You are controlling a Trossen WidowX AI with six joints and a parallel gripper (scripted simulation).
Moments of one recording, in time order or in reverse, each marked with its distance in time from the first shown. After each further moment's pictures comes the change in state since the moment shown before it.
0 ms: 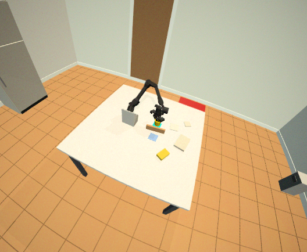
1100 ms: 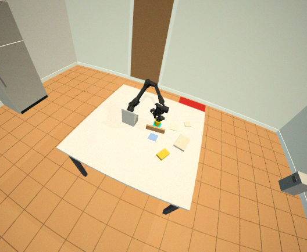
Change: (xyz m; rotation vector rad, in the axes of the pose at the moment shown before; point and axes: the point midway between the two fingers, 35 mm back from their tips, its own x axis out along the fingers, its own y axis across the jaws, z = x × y) arm -0.020 0.000 -0.003 0.015 0.005 0.007
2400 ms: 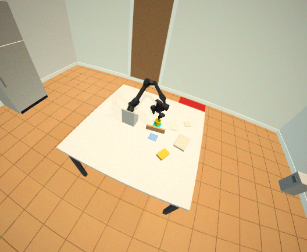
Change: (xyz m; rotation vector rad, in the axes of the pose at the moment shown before) arm -0.046 0.002 -0.006 0.014 -0.002 0.010
